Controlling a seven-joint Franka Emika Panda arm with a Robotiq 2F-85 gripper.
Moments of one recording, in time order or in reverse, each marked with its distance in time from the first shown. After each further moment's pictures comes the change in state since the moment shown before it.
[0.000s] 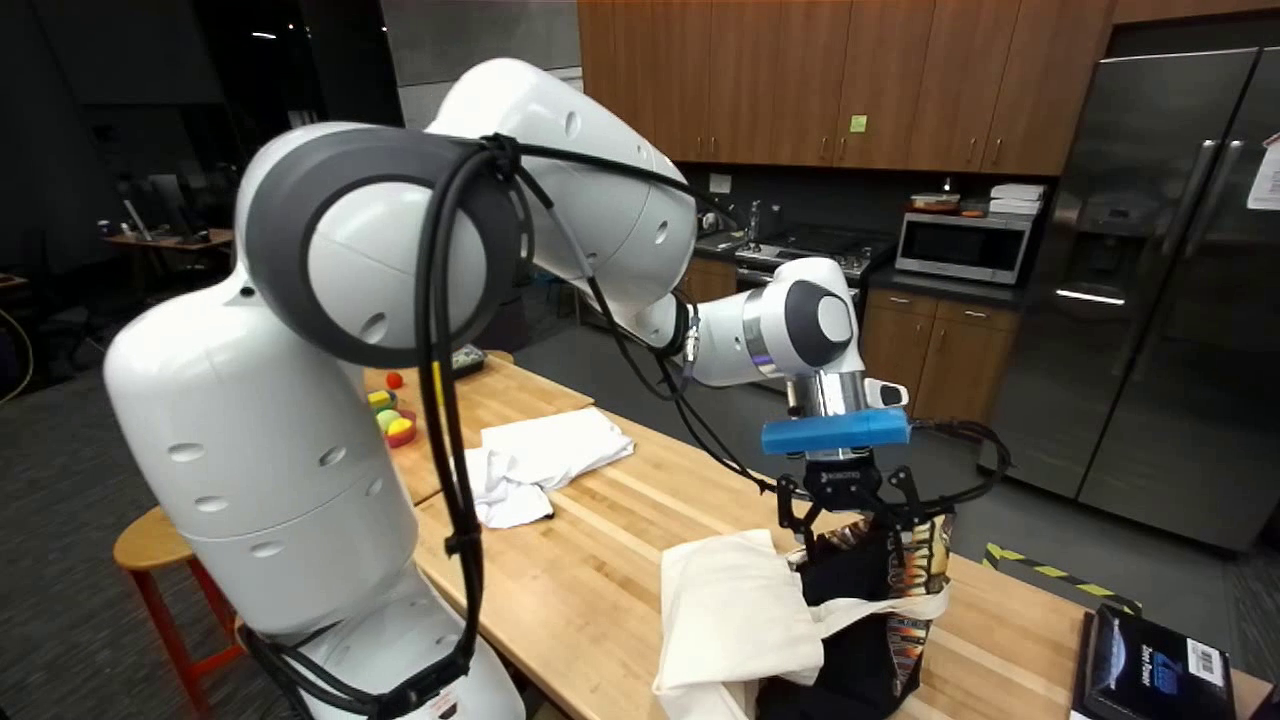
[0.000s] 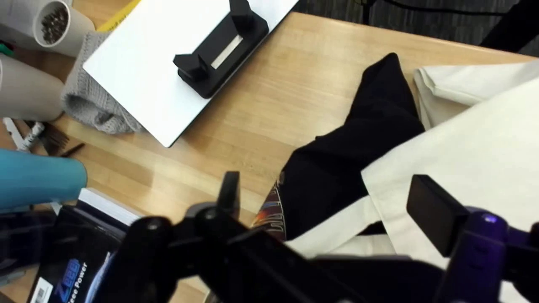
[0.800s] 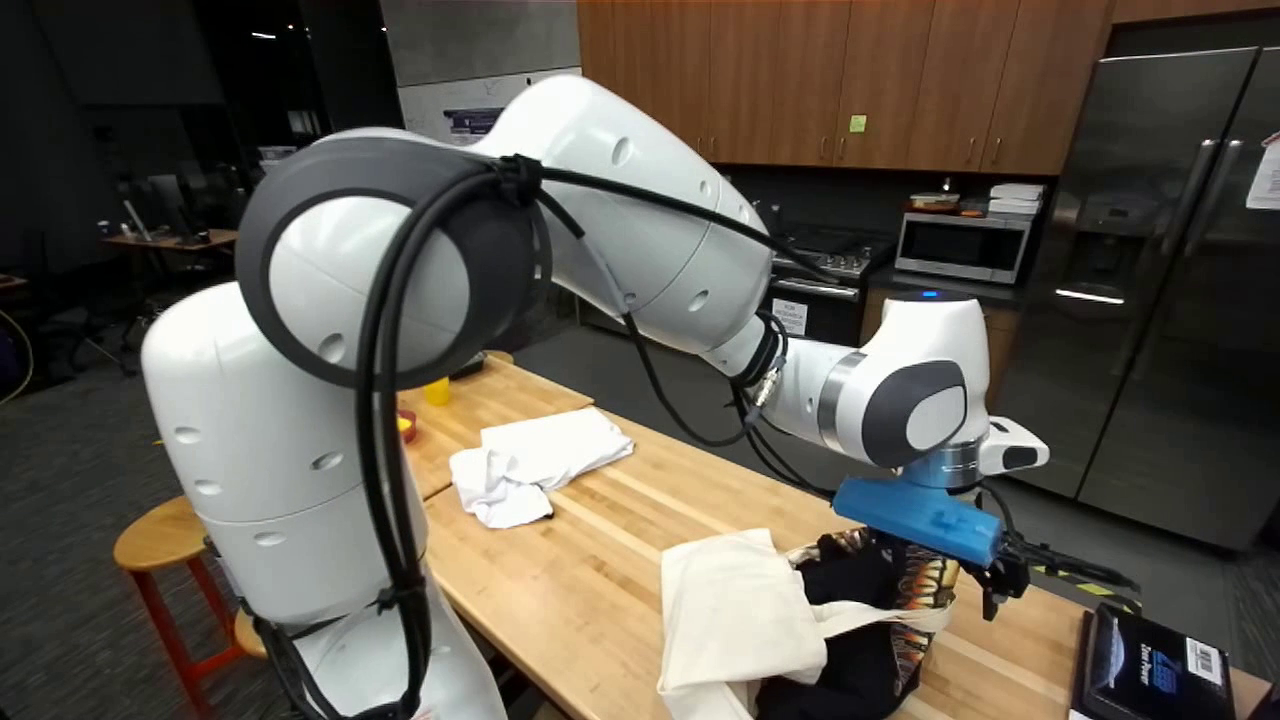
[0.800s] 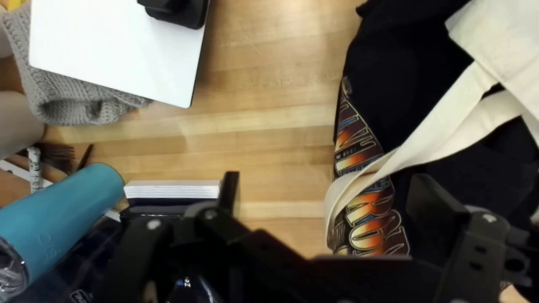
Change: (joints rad) arm -0.139 0.052 -0.141 -0.029 0.274 0.482 0.070
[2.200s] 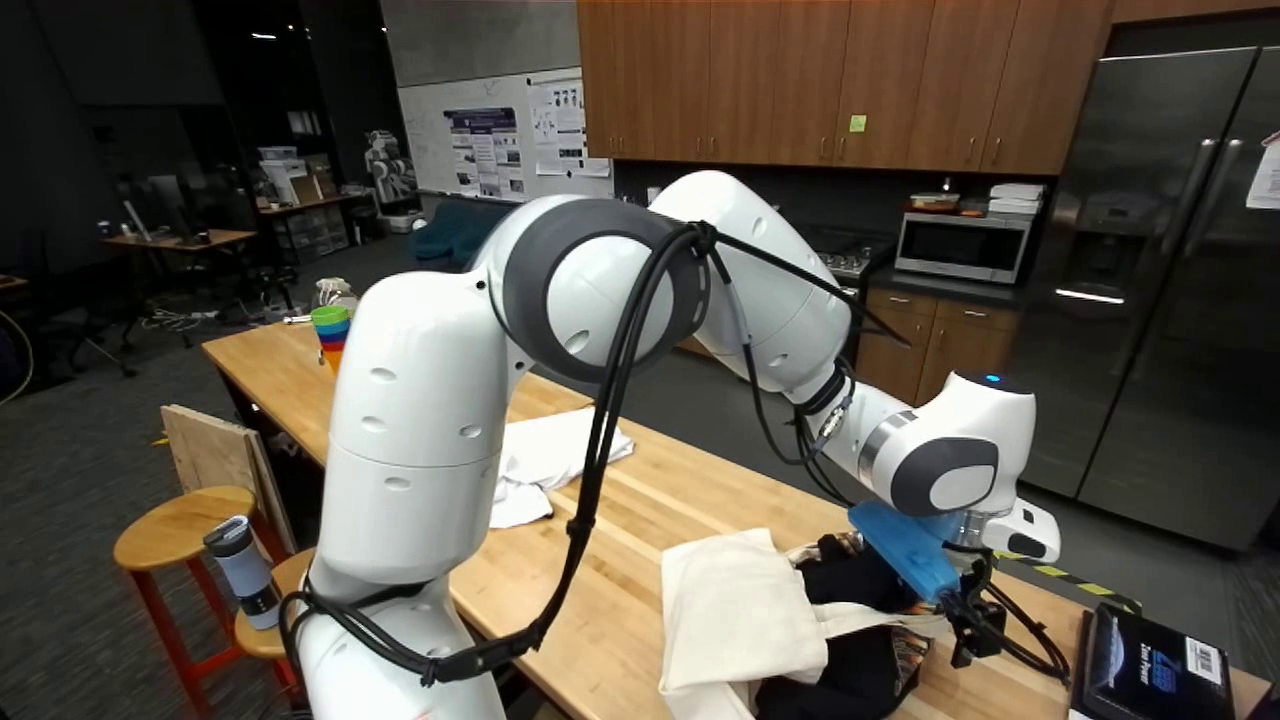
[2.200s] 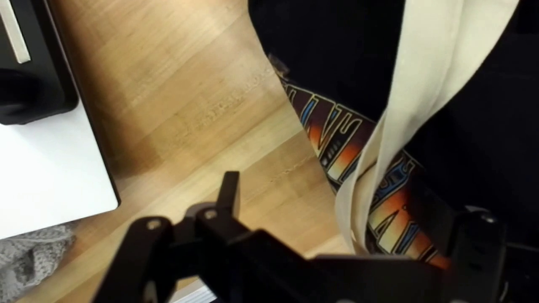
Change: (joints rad) arm -0.021 0.355 0.014 0.207 0.334 -0.023 0.280
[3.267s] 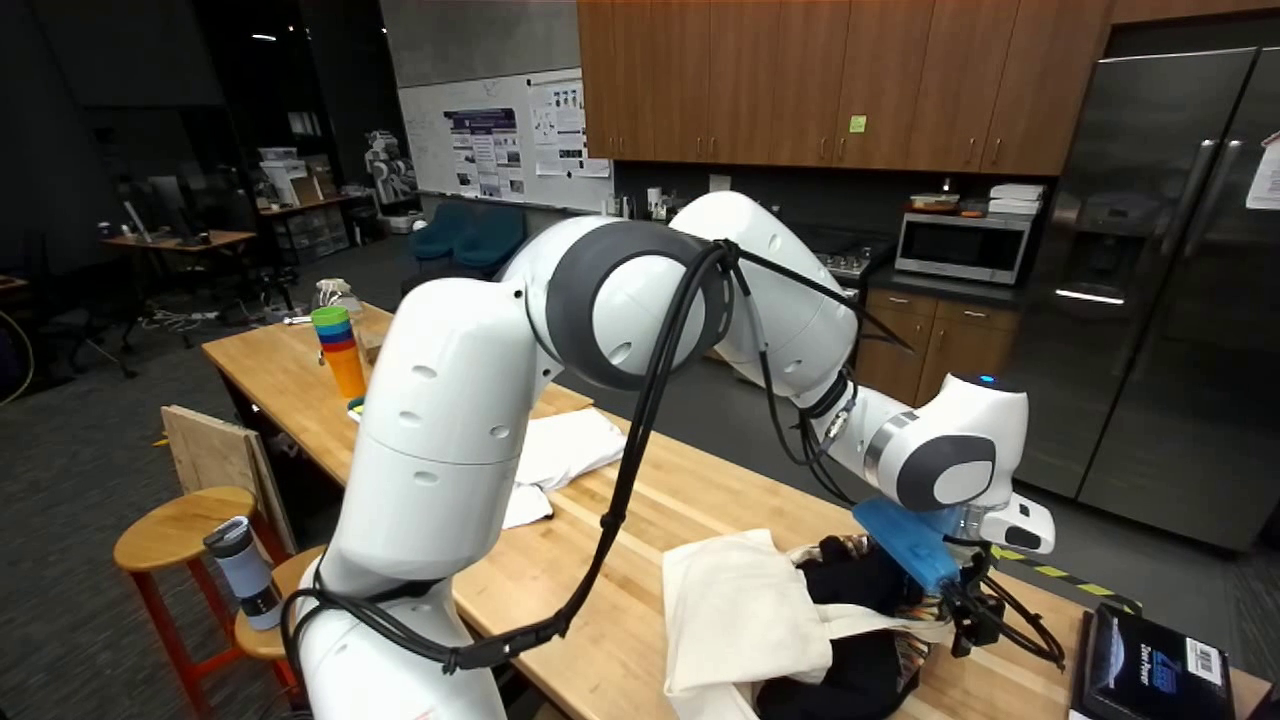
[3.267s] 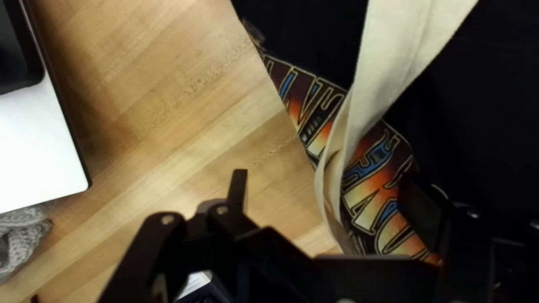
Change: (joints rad) arm 0.006 0.084 0.019 0.089 0.000 -0.010 0.040
